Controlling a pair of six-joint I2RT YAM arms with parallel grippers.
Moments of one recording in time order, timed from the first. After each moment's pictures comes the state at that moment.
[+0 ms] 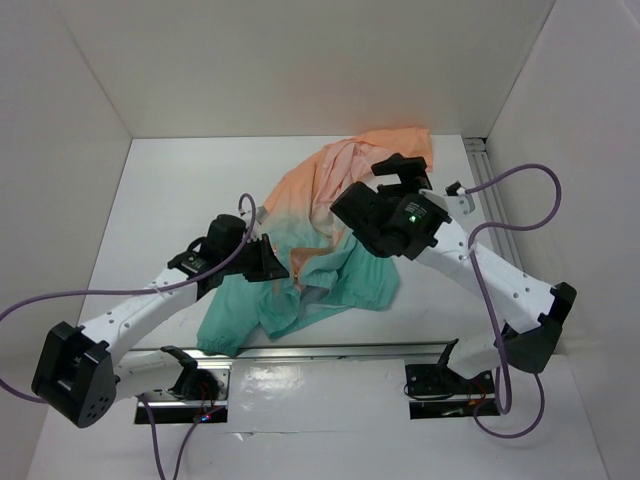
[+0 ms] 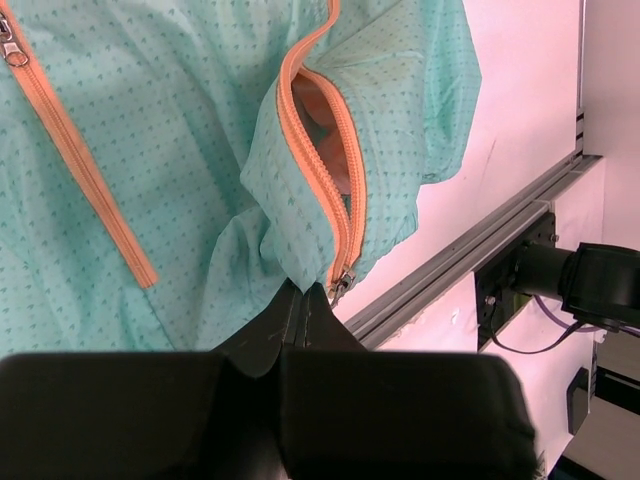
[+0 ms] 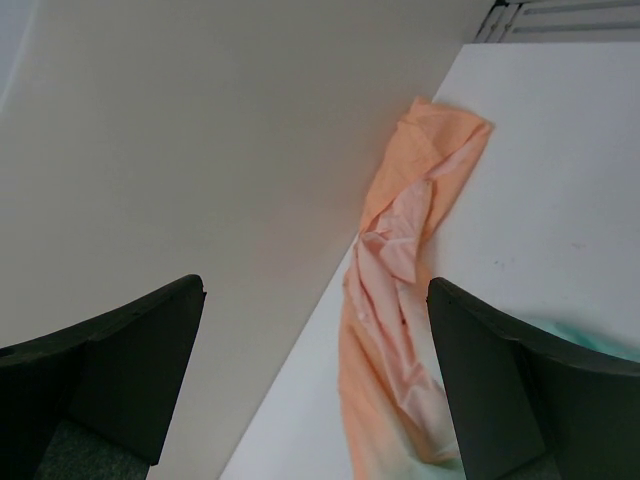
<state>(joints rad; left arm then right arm) -0.49 1.15 0.73 -0.28 0.36 -0.63 0.92 1.40 1.57 -1.26 1.46 2.01</state>
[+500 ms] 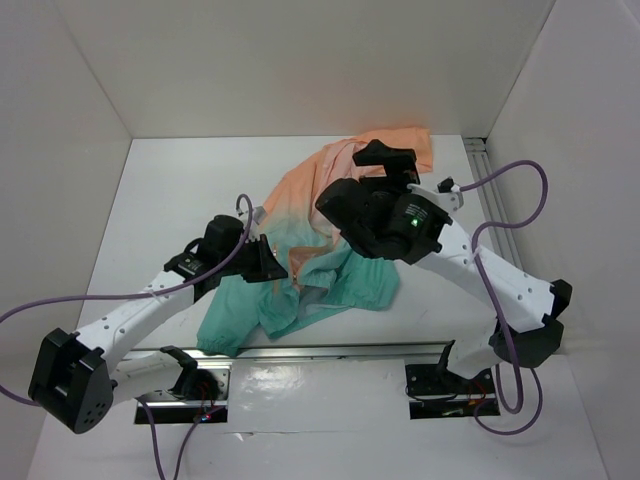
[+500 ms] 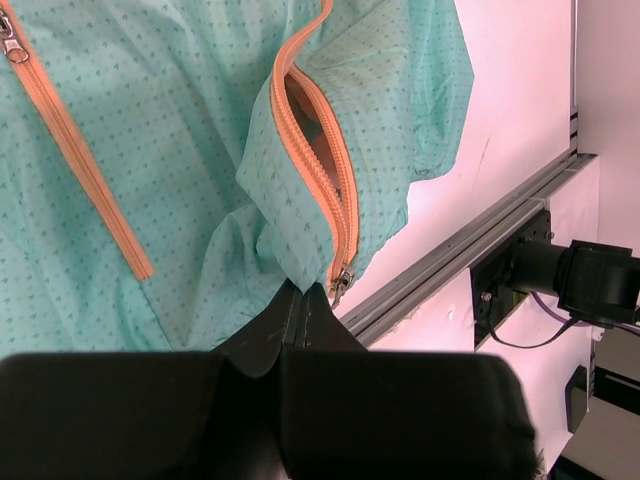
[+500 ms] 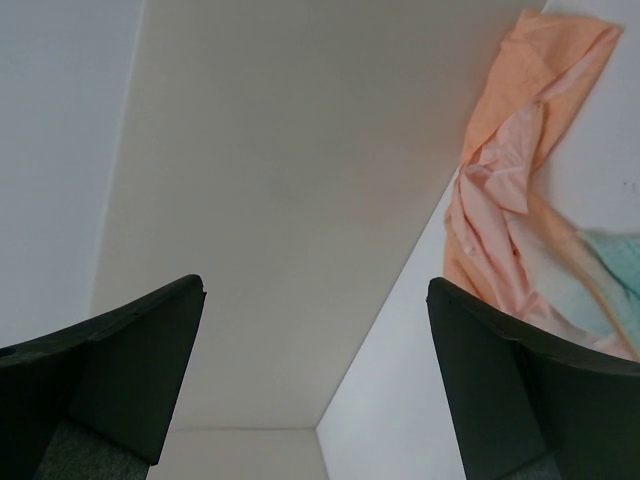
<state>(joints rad) -0.49 1.12 0.73 -0.30 0.36 -0.63 1.04 1.46 1.77 -1.20 1.46 2.01</state>
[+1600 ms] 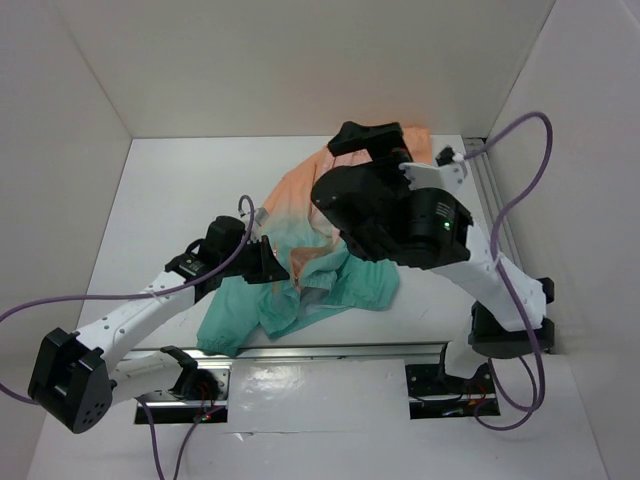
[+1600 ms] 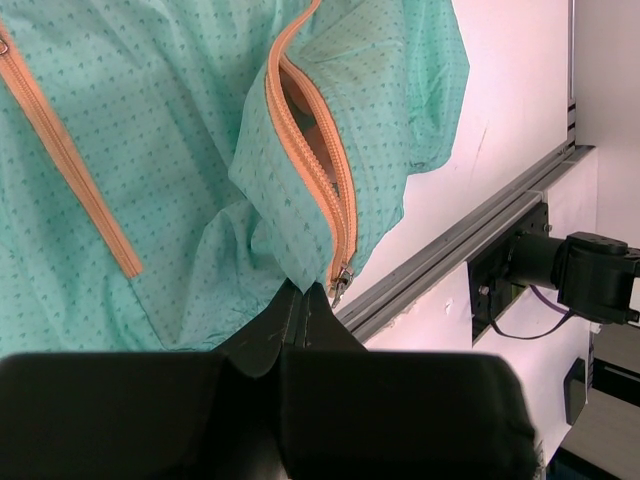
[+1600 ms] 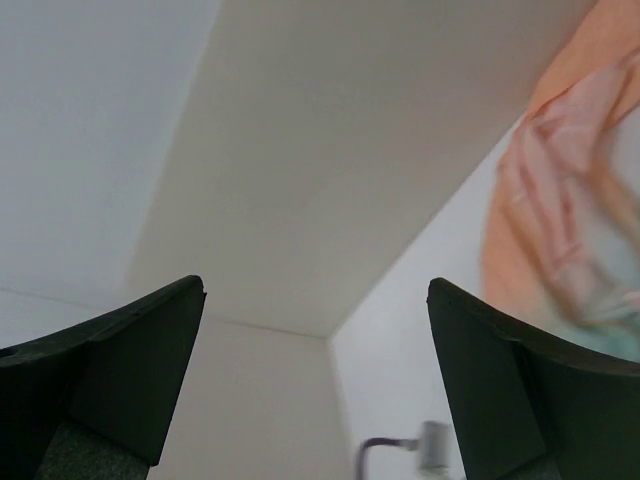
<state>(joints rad) -0.50 1.12 0.73 -0.30 0.36 -0.63 1.25 1.60 2.30 -1.29 1.47 1.73</state>
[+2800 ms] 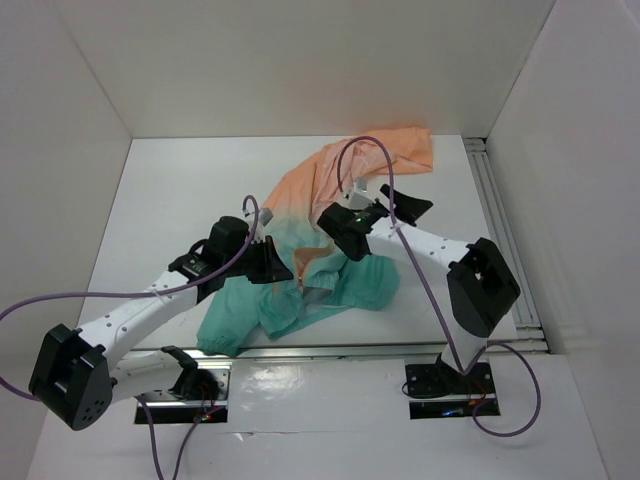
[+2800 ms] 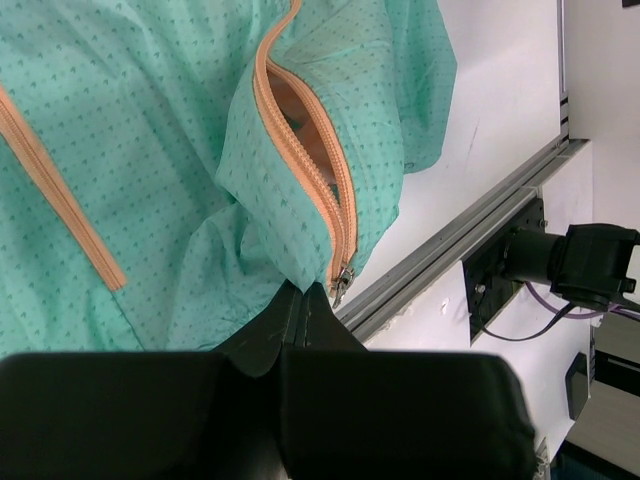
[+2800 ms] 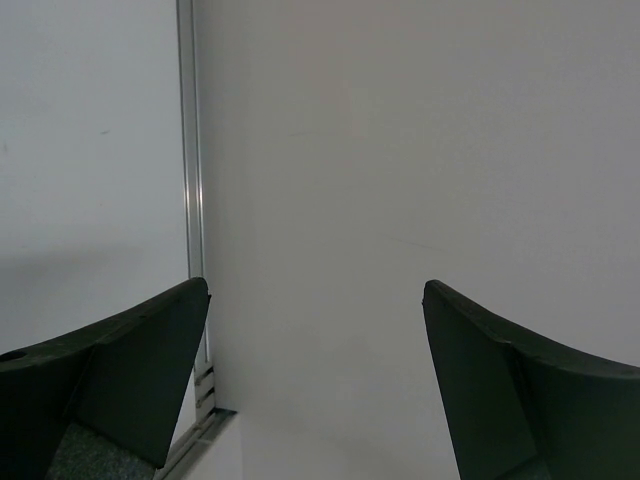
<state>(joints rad) -0.53 1.13 0.73 -0.26 0.36 -0.64 0.78 1.70 1.26 -0.96 1.46 0.01</state>
